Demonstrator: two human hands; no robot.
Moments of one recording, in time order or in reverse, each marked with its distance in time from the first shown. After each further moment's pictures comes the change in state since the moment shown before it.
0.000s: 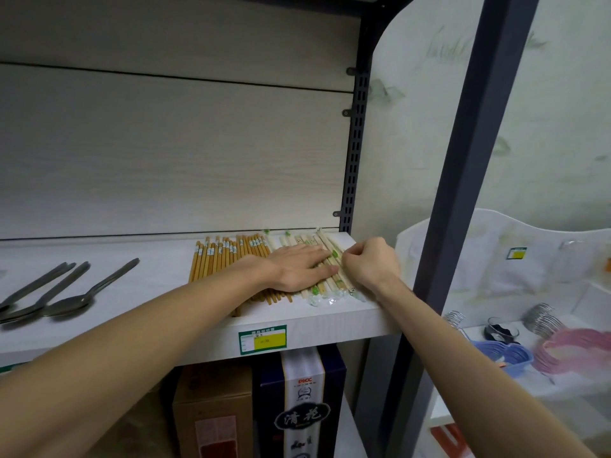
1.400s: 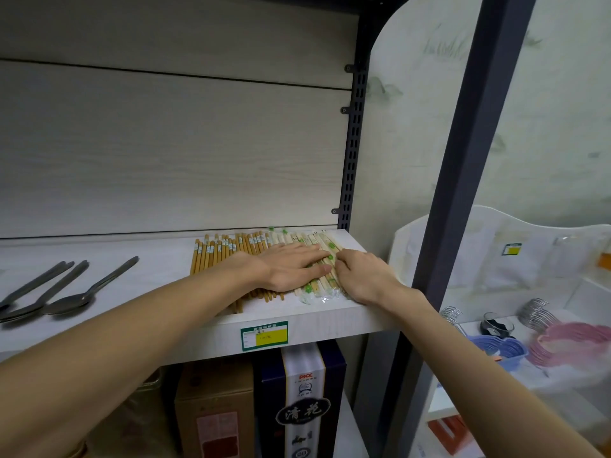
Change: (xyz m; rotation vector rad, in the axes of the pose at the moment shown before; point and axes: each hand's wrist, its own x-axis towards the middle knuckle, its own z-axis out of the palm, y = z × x) left_hand -0.006 -0.014 0.003 0.062 -0.009 0.059; right_hand -0.019 0.003 -0.003 -0.382 -0.258 -0.265
